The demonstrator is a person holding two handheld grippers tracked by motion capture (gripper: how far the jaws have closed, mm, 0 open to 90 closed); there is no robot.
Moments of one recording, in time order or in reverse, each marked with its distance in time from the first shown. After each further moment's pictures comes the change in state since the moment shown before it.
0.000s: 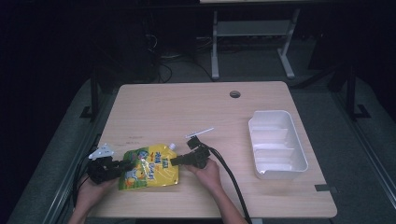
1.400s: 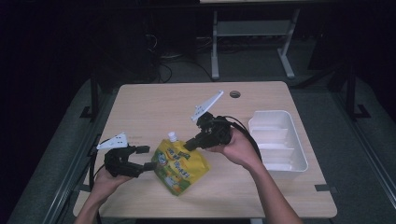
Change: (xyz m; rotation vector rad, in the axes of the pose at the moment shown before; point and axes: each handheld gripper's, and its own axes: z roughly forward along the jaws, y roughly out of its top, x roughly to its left) left arm -0.051 0.066 0.005 -0.183 -0.326 0.108; right arm 0.102 0.070 -0.134 0.217 -0.029 -0.554
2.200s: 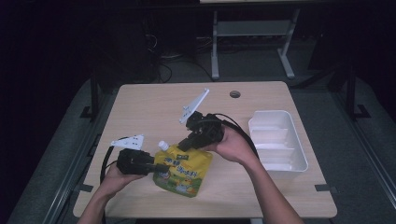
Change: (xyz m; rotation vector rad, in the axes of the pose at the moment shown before) left arm -0.010 0.014 0.027 0.096 -0.288 0.100; right arm 0.012 0.024 0.006 0.084 -0.014 -0.095
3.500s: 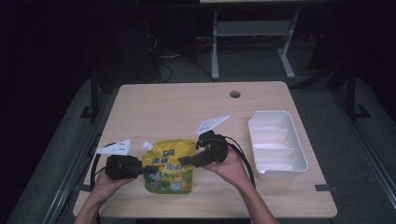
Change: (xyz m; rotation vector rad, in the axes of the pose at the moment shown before) left arm -0.002 -0.028 -0.024 -0.039 0.084 -0.014; right arm -0.008 -0.072 0.048 -0.288 -0.035 0.221
